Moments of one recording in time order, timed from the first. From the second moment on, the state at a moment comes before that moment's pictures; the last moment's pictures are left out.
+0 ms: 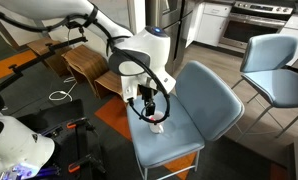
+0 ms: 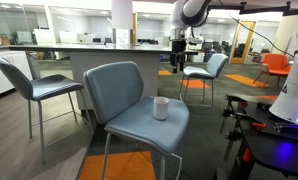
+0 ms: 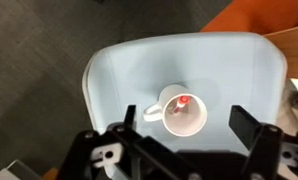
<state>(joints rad) -0.10 0.17 -0.05 -2.27 0.07 2.34 0.03</state>
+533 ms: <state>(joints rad) -0.08 0.39 0.00 -2.12 0.08 2.35 -0.02</state>
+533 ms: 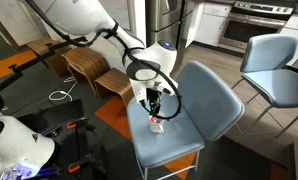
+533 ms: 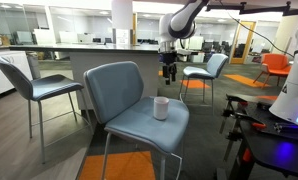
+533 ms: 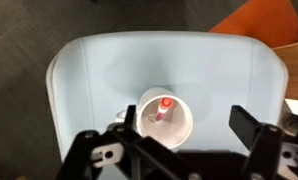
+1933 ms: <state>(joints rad) -0.09 0.82 -0.01 -1.73 0.06 2.37 -0.05</state>
